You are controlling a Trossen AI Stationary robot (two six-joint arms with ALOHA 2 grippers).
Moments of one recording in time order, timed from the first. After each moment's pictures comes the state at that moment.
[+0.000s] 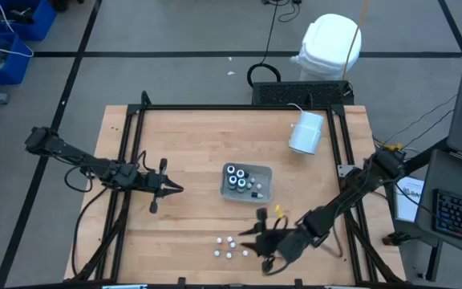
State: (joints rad) left arm -0.37 0.59 0.16 0.26 -0.23 0.02; right arm 0.67 1.76 1.12 0.14 0.60 0.04
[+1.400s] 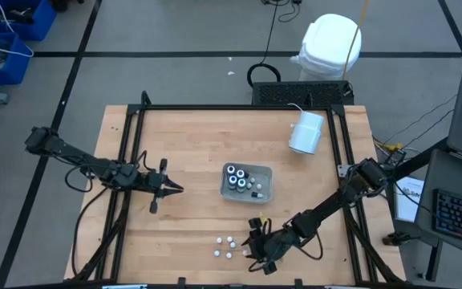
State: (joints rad) left arm -0.37 0.60 0.16 0.24 -0.23 -0.02; right arm 0.63 1.93 1.01 0.26 0.26 0.20
